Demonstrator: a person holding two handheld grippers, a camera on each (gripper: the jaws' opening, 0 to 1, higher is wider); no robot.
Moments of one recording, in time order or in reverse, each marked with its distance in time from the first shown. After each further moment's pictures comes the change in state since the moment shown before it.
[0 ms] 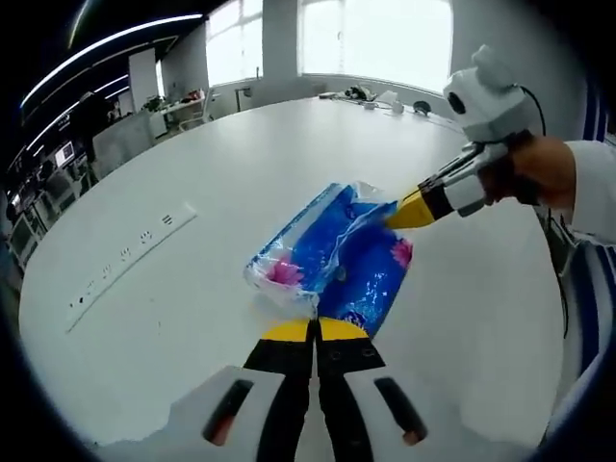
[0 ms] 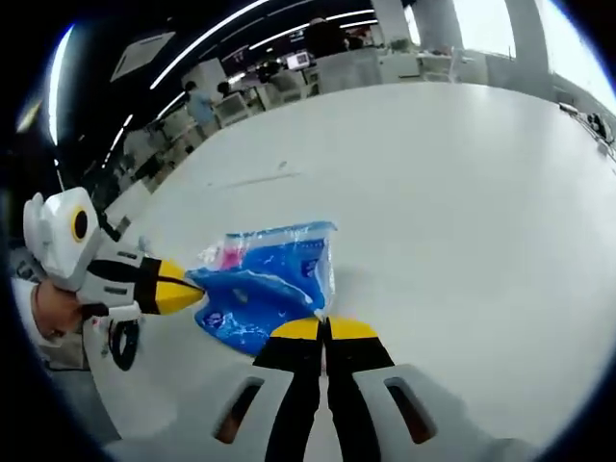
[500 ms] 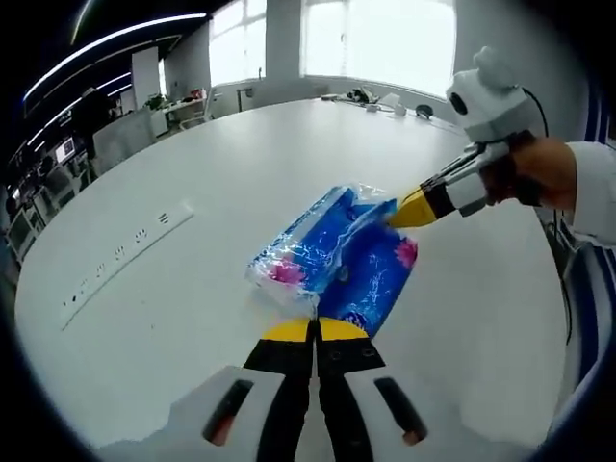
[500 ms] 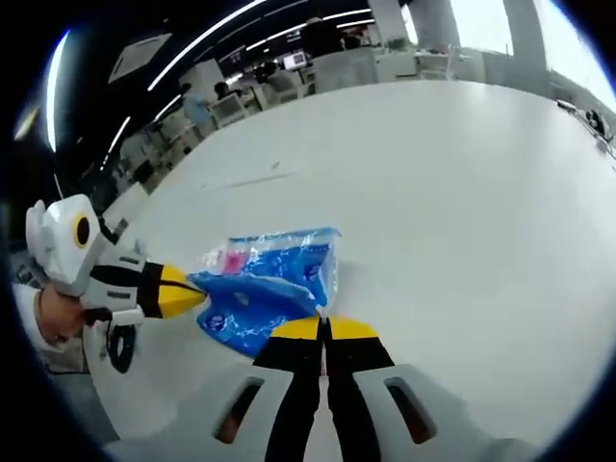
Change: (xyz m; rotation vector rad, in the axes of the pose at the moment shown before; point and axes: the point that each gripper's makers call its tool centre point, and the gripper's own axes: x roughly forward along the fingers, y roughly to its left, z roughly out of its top) left arm 0.011 0.000 0.004 -0.018 -0.015 -0.005; right arm -0.001 -0.010 0.005 0.012 0.000 -0.005
